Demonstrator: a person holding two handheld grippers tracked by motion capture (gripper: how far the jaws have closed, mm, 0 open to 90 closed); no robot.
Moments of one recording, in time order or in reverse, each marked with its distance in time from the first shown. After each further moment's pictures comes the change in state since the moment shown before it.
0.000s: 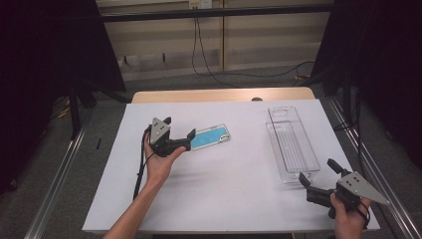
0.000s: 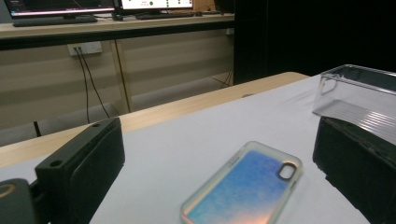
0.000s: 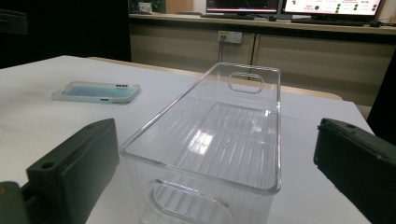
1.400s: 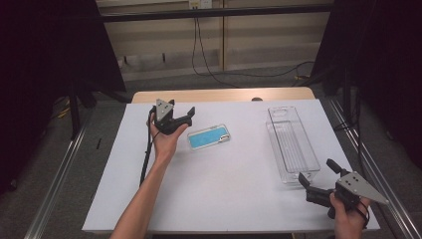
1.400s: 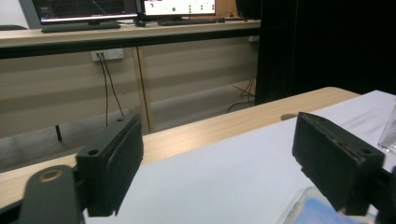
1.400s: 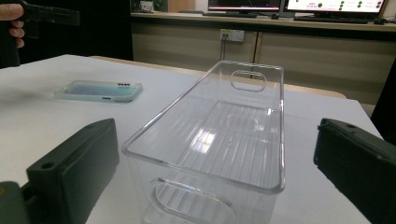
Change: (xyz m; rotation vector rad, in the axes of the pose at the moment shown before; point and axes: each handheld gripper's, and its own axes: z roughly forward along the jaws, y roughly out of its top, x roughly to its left) left arm 0.031 0.013 0.061 -0.020 0.072 -0.027; right arm 0.000 -0.001 0.001 0.005 0.006 0.005
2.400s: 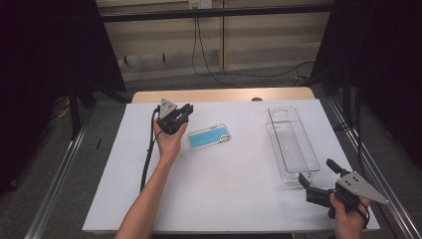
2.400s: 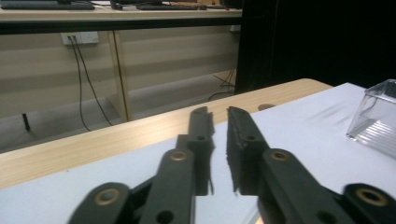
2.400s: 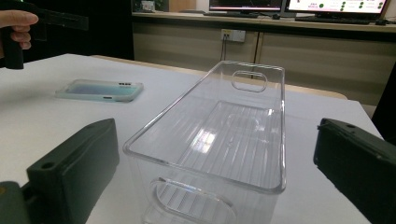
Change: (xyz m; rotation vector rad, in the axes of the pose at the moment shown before) left arm -0.003 -0.003 0.005 0.054 -0.084 -0.032; right arm 0.000 0.000 0.000 0.000 0.005 -0.005
